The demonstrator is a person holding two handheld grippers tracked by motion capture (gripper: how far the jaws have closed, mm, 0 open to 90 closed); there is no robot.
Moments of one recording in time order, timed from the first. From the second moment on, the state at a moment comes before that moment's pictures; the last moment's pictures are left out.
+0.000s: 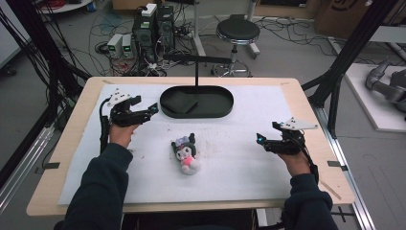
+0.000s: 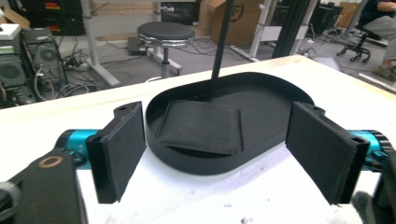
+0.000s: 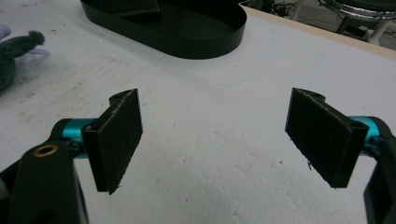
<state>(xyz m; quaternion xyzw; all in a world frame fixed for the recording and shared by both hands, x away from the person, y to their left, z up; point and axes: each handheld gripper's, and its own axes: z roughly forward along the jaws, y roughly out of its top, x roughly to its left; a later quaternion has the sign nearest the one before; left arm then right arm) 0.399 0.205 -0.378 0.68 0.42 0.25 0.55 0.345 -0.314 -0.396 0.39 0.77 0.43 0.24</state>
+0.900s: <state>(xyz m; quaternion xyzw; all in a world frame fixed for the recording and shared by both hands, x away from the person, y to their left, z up) 0.335 0.253 -0.403 0.67 0.43 0.31 0.52 0.340 -0.235 -0.384 0.33 0.79 0.47 0.20</state>
